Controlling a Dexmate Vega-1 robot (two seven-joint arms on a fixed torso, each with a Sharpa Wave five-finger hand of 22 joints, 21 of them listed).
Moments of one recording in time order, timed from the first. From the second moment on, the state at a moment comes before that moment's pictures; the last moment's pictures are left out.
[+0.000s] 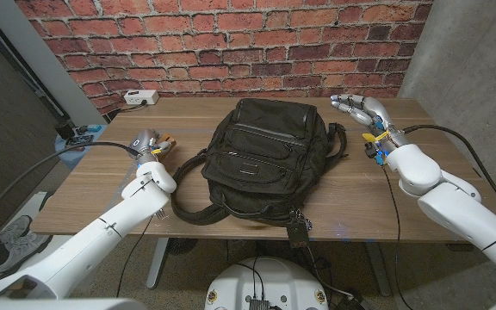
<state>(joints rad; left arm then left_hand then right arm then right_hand) 0.94 0.68 0.44 -1.80 0.11 0.80 0.72 1.18 0.10 0.30 -0.16 0.33 0.64 0.06 0.68 0.43 0.57 -0.05 0.74 0.74 0.59 -0.04 0.43 0.53 0.37 0.09 0.46 0.21 -1.19 -0.83 -0.15 -1.99 0.31 0.05 -0.27 0.92 0.09 0.19 -0.13 0.18 0.64 -0.03 0.20 0.21 0.59 -0.02 0.25 0.35 0.47 -0.05 0.22 0.37 0.48 -0.02 0.20 0.17</state>
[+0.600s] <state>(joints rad) 0.89 0.68 0.47 -1.73 0.11 0.73 0.71 1.17 0.10 0.31 -0.16 0.32 0.65 0.05 0.67 0.42 0.57 -0.05 0.73 0.74 0.59 -0.04 0.43 0.53 0.37 0.09 0.46 0.21 -1.22 -0.74 -0.13 -1.91 0.34 0.16 -0.30 0.87 0.11 0.18 -0.11 0.18 0.64 -0.02 0.20 0.21 0.58 -0.01 0.24 0.35 0.45 -0.05 0.22 0.37 0.49 -0.03 0.20 0.17</state>
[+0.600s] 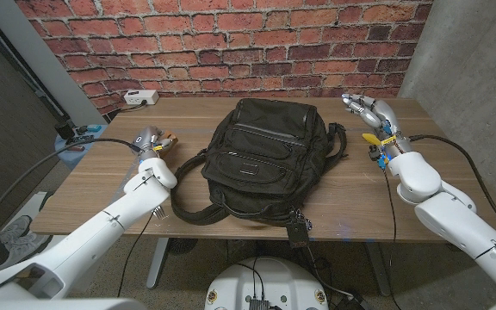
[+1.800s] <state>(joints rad) 0.86 0.66 0.49 -1.67 0.10 0.76 0.72 1.14 0.10 0.33 -0.15 0.33 0.56 0.03 0.59 0.37 0.47 -0.02 0.62 0.68 0.54 -0.03 0.41 0.52 0.34 0.09 0.45 0.21 -1.19 -0.69 -0.14 -1.77 0.39 0.23 -0.30 0.87 0.11 0.18 -0.11 0.18 0.63 -0.02 0.20 0.21 0.59 -0.01 0.23 0.34 0.45 -0.05 0.22 0.36 0.49 -0.03 0.20 0.17</state>
